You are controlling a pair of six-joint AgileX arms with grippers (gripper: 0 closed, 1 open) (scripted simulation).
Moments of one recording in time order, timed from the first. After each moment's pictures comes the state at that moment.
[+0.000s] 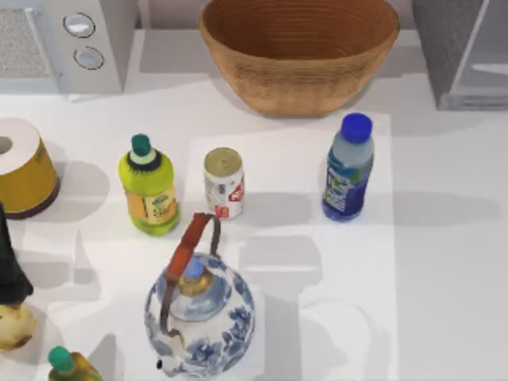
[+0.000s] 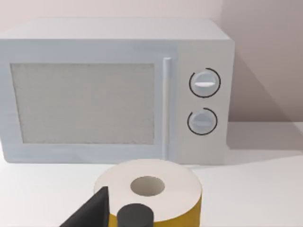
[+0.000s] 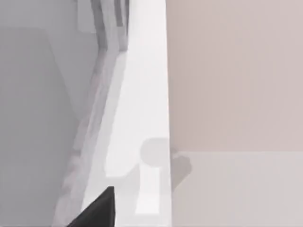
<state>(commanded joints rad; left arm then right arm) 0.00 0.00 0.00 0.00 0.00 0.00 -0.99 1.83 1.30 -0.36 -0.76 -0.70</state>
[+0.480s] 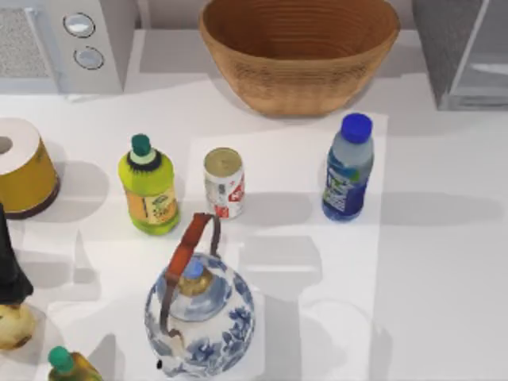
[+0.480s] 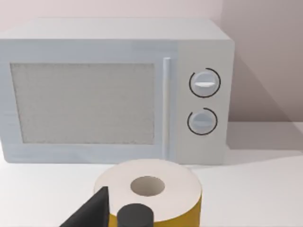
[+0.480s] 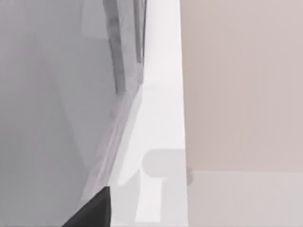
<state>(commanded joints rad) 0.00 0.00 0.00 0.00 0.00 0.00 -0.94 1.82 1.29 -0.29 -0.75 -0.63</state>
